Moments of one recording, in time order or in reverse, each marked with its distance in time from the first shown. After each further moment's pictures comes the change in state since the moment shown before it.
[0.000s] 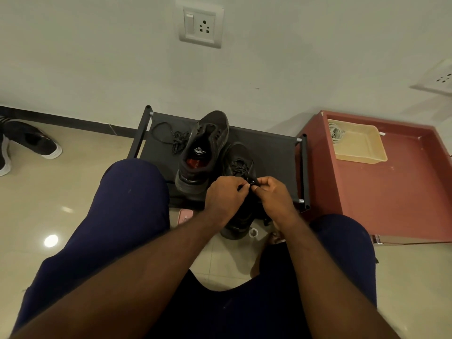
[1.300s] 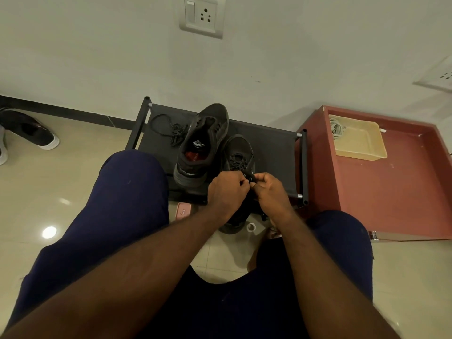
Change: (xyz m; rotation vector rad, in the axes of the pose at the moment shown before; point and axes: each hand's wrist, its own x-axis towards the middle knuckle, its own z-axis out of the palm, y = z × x) left_hand -0.001 0.009 0.009 0.049 0.019 -0.107; right_hand -0.003 0.006 0.002 0.006 -0.052 0.001
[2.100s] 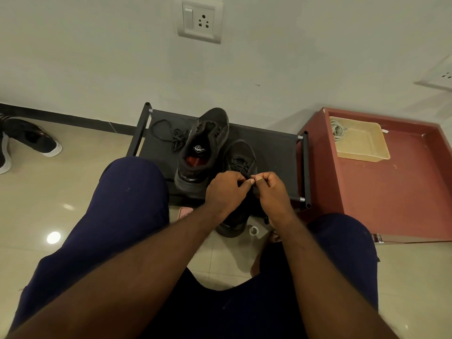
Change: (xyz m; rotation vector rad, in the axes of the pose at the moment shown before) left_hand 0.015 -0.009 -0.003 -0.107 -0.071 0.021; right_hand 0.008 -0.003 0.004 -0.003 0.121 -0.026
